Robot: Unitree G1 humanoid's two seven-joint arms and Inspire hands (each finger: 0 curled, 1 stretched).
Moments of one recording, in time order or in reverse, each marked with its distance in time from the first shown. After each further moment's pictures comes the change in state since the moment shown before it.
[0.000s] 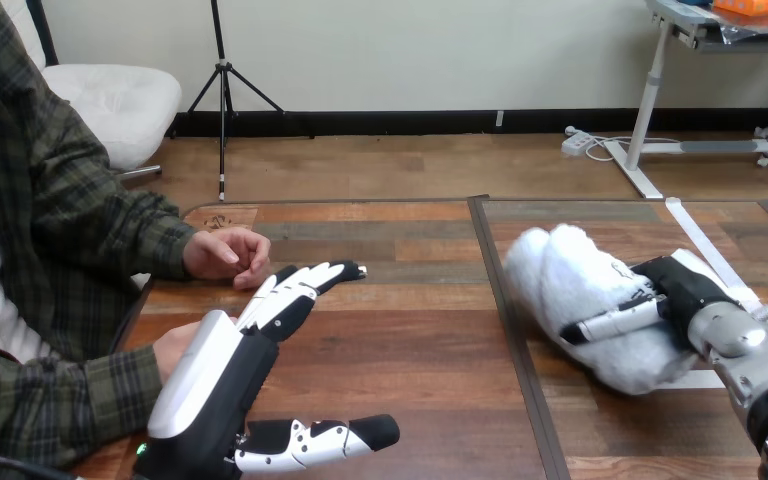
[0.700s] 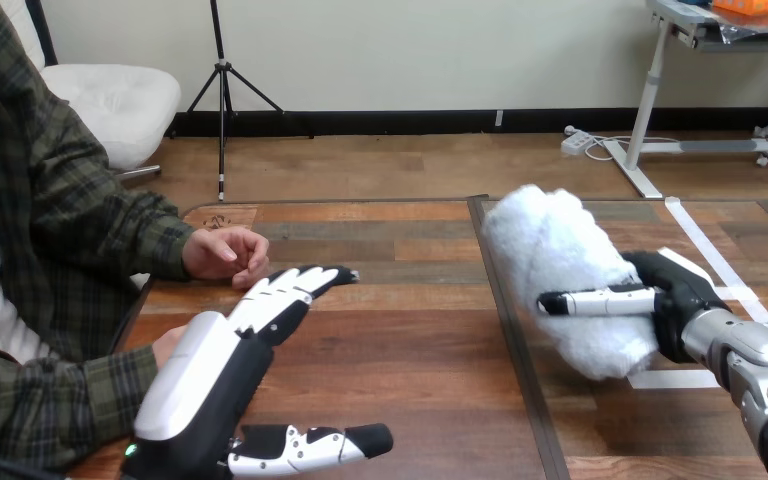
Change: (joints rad) left arm 0.018 0.014 0.043 -0.037 0.086 0.023 0.012; right arm 0.072 0.001 -0.173 -0.068 0.244 -0.101 0.259
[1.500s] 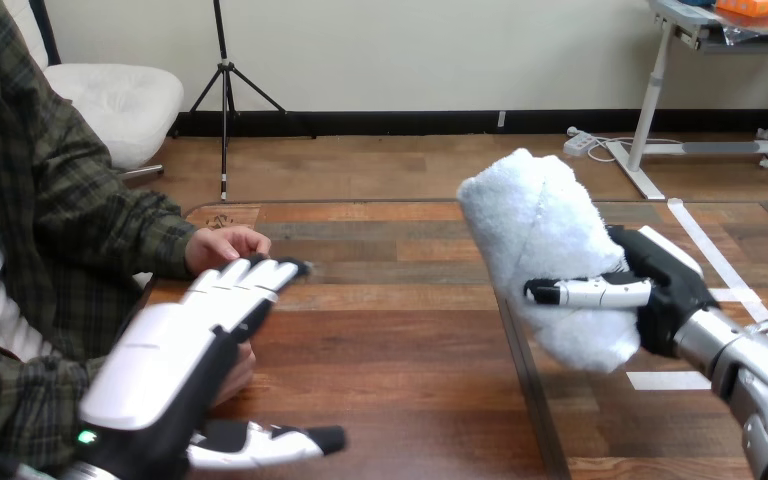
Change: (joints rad) left arm 0.024 0.099 0.092 -0.103 0.161 0.124 0.007; right arm 0.179 0.033 -0.059 -0.296 0.194 -0.074 0.225
